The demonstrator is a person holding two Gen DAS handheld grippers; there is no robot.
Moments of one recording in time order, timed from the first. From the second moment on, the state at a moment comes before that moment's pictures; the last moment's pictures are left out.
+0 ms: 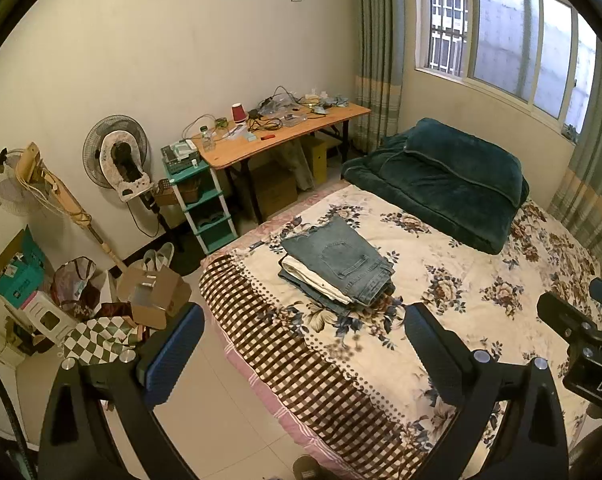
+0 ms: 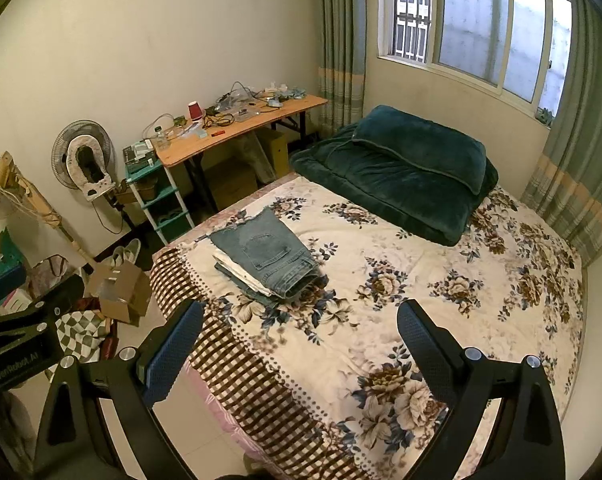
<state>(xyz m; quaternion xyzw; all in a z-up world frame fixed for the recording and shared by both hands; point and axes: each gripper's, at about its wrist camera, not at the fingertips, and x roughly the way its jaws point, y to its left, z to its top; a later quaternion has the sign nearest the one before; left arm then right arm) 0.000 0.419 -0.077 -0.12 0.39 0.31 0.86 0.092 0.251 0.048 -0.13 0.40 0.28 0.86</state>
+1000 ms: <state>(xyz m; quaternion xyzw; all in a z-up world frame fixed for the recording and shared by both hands) 0.001 0.412 -0.071 -0.11 0.38 0.31 0.86 0.089 0.258 0.050 -0.12 0.40 0.28 0.86</state>
